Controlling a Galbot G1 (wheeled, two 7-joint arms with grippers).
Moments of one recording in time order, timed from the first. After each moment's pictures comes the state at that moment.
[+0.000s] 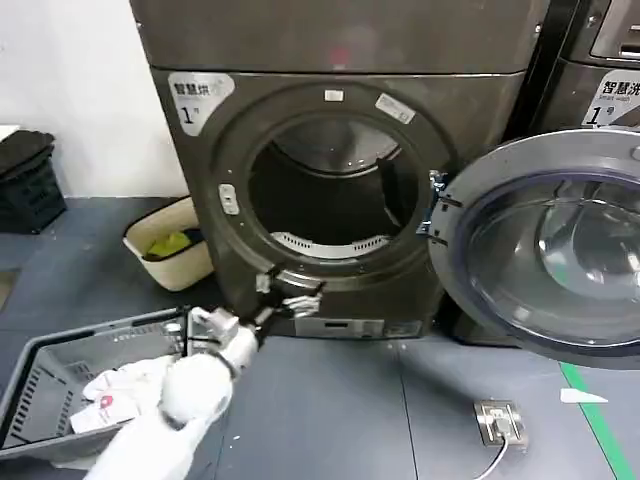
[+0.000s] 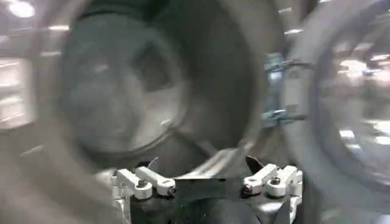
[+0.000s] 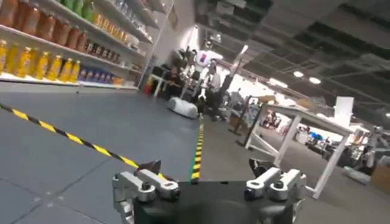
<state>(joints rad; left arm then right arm) 1.05 -1.10 -0.24 -1.97 -0.49 0.31 -0.02 -1.93 1.61 1.85 1.70 0.45 0.03 0.22</state>
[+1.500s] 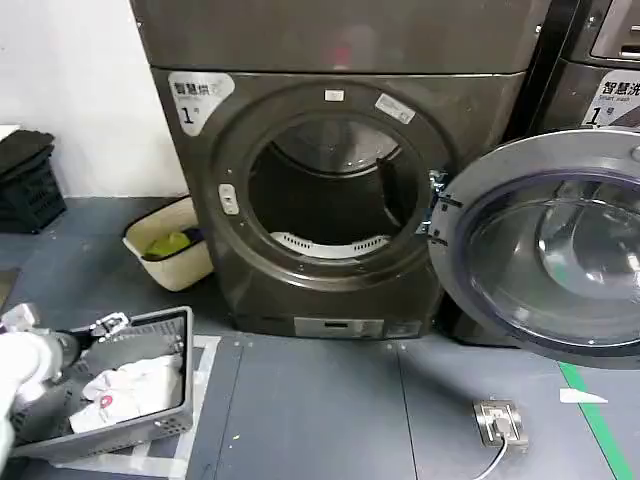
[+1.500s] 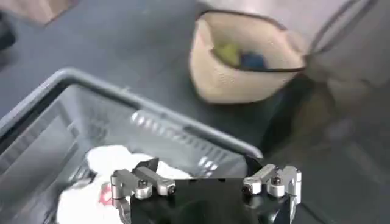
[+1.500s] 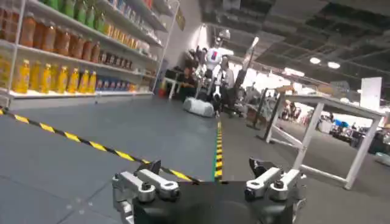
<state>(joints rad) 1.20 -0.83 -0.83 -1.84 -1.75 0.74 -0.97 -1.90 1.57 1.81 1.67 0.54 0.07 0.16</state>
